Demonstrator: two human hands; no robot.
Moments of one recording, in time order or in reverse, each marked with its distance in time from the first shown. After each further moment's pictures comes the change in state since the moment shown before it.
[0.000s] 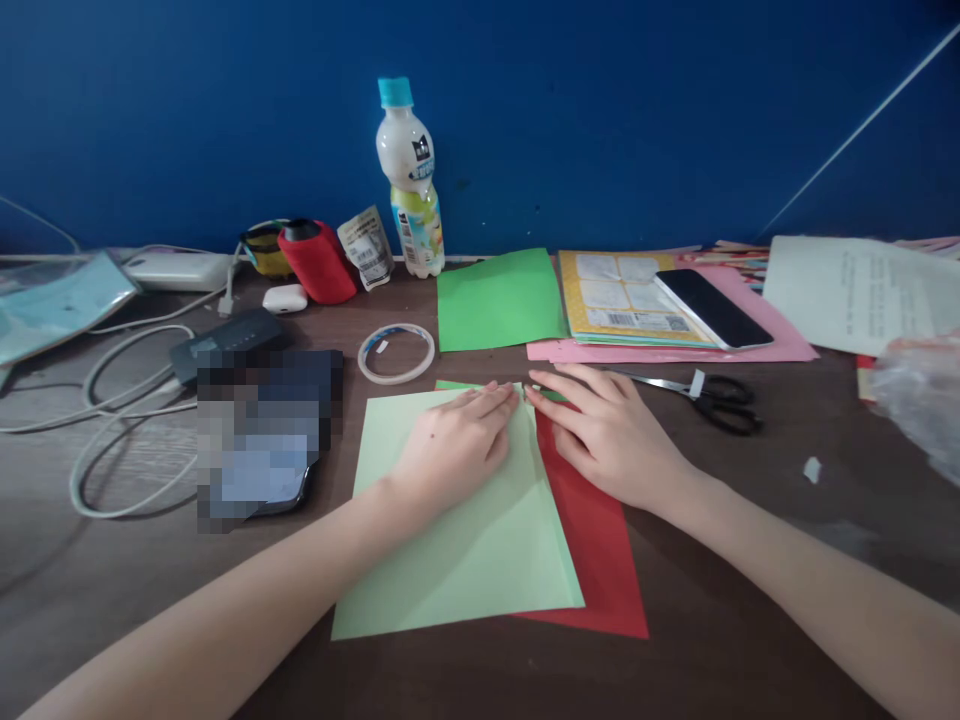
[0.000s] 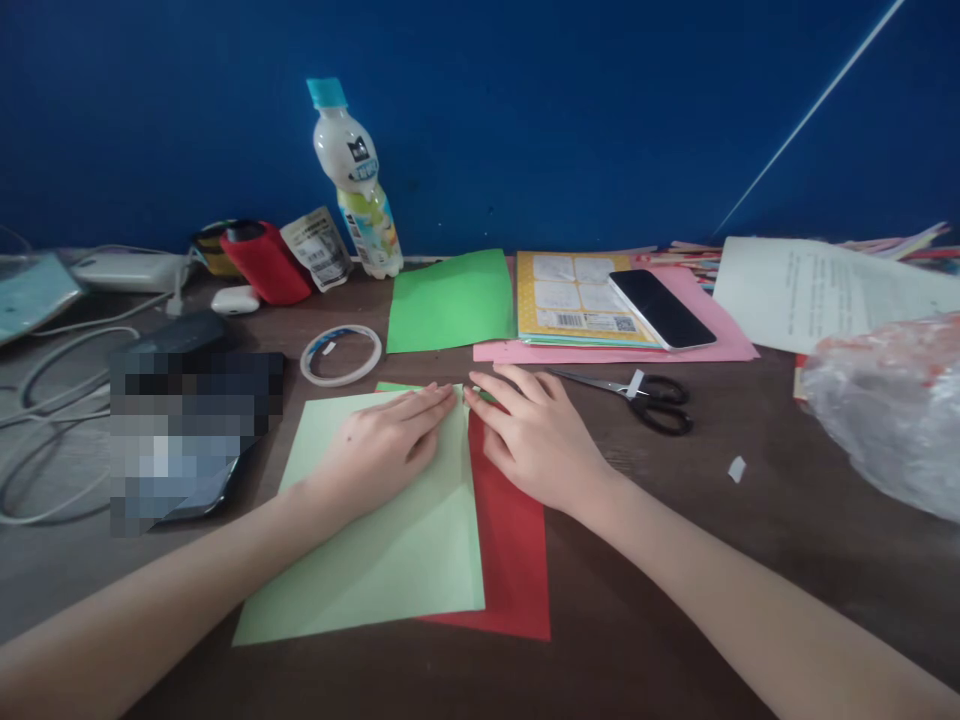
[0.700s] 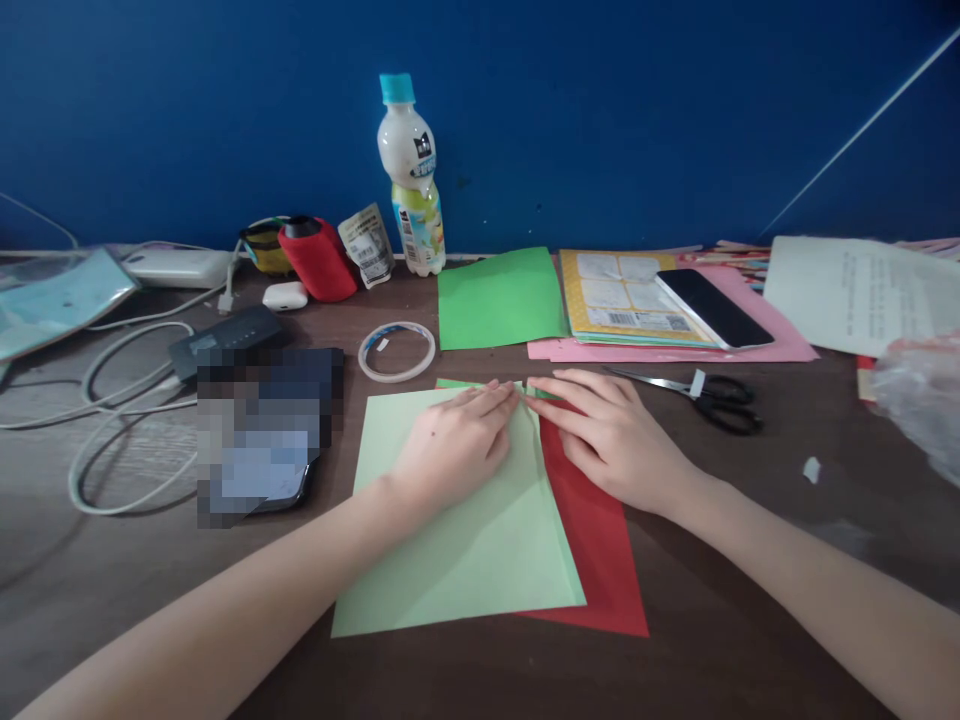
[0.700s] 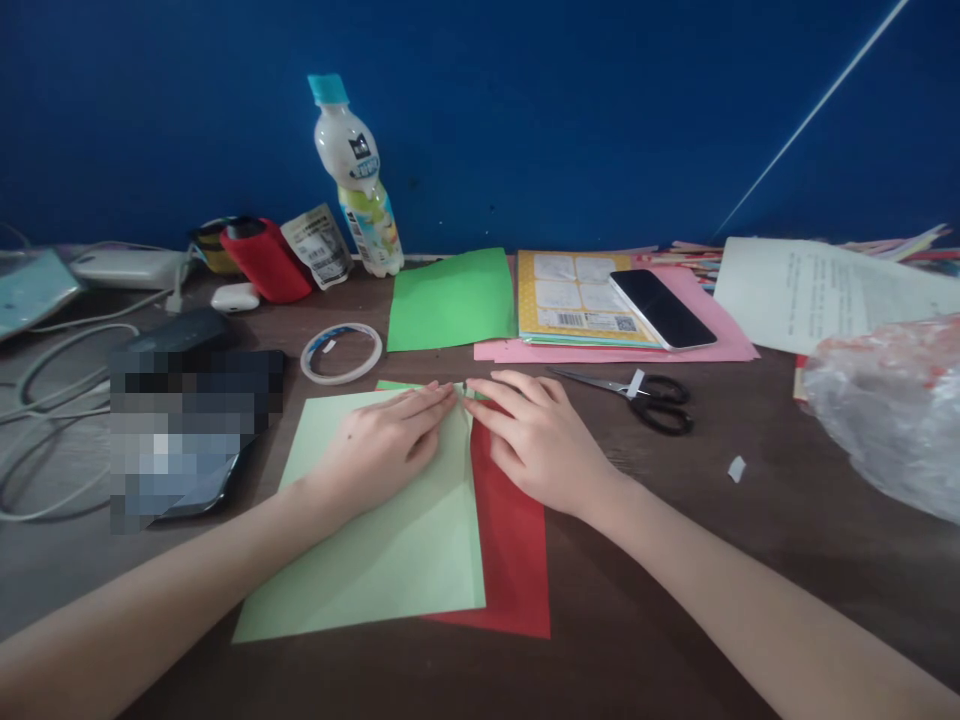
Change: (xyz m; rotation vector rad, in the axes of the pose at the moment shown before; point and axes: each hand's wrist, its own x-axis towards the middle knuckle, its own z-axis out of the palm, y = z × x) left_hand 0.000 0.001 -0.001 0.003 -0.009 -0.004; right_hand -0.006 0.003 0.000 0.150 0.031 -0.036
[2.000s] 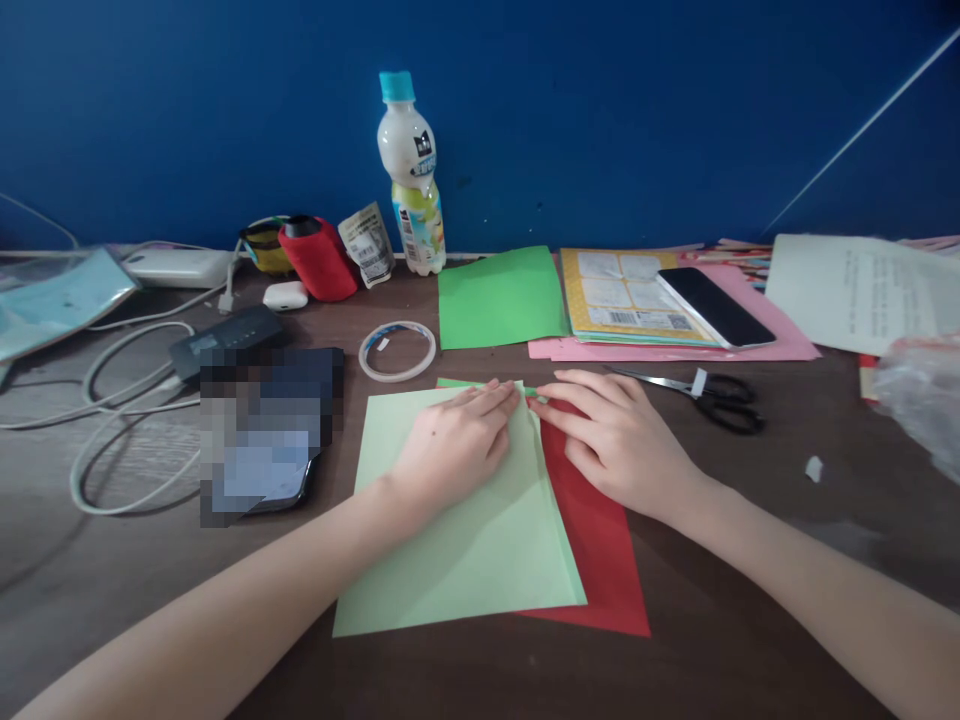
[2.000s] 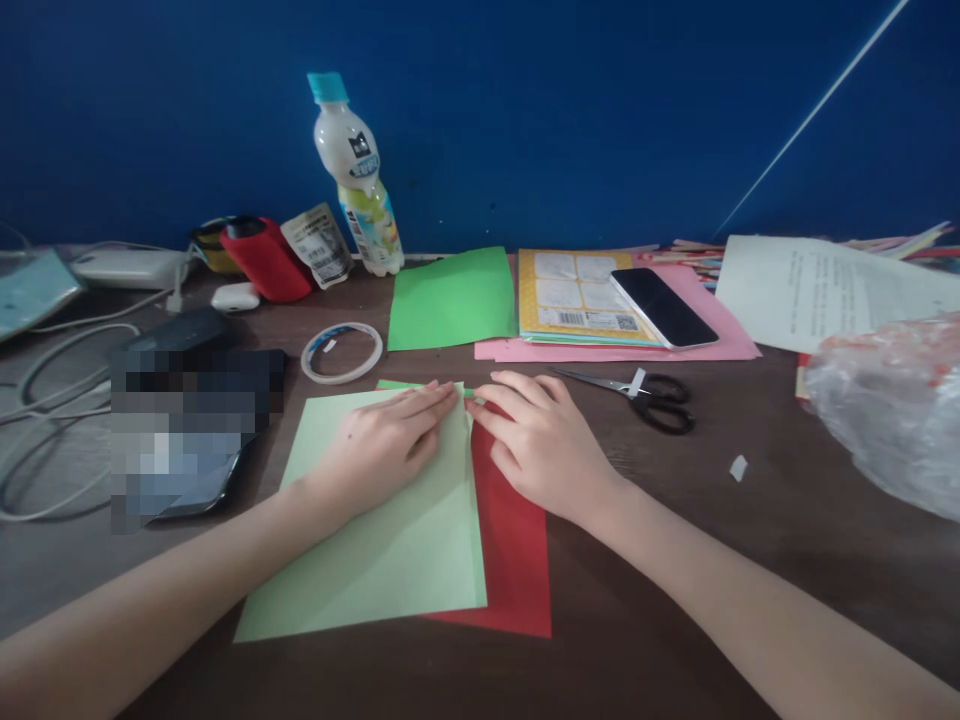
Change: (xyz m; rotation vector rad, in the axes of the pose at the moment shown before) left_hand 0.000 -0.001 0.000 0.004 -0.029 0.000; right_hand 0.001 -0.005 -0.003 -0.076 0.062 -0.019
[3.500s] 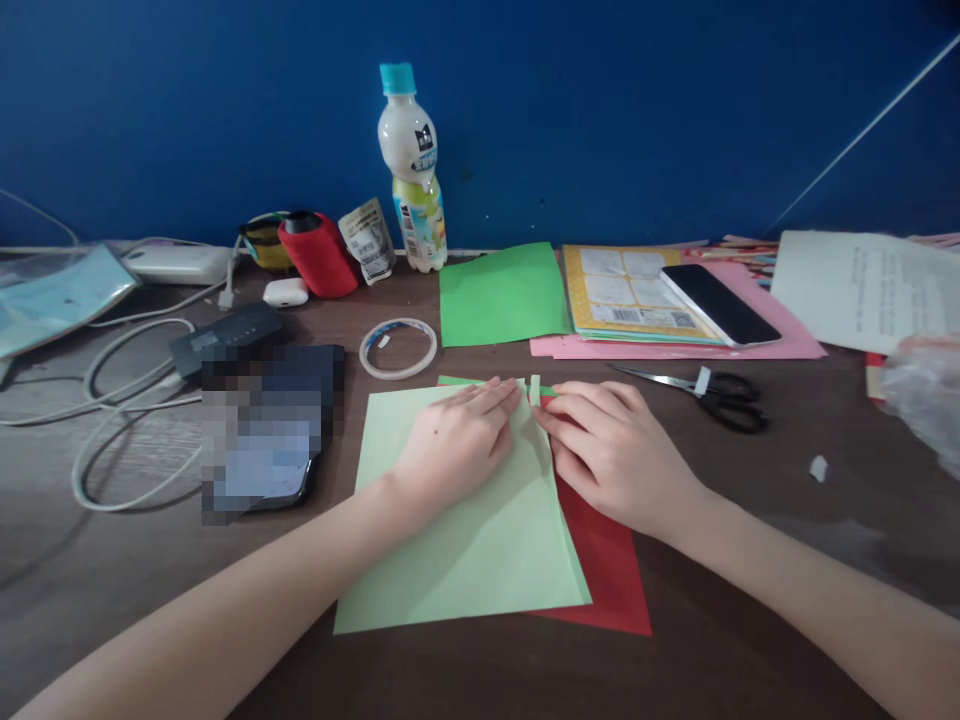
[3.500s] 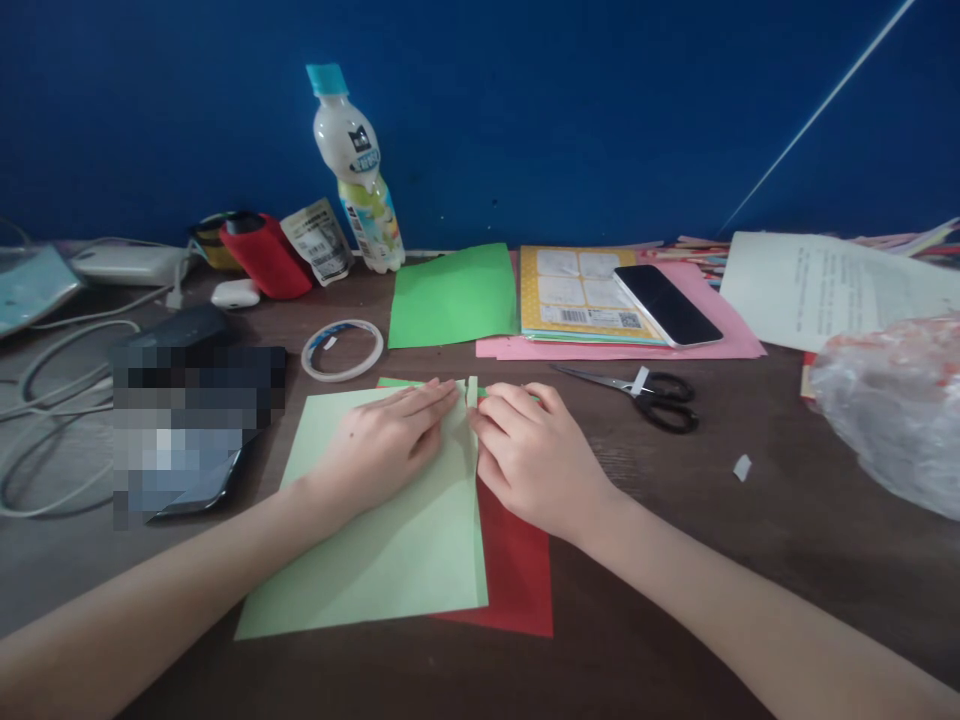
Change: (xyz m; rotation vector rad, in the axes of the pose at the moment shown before) left_hand 0.001 0.001 0.001 -0.005 0.023 -0.002; right_hand 0.001 -0.015 -0.002 0.016 0.035 -0.031
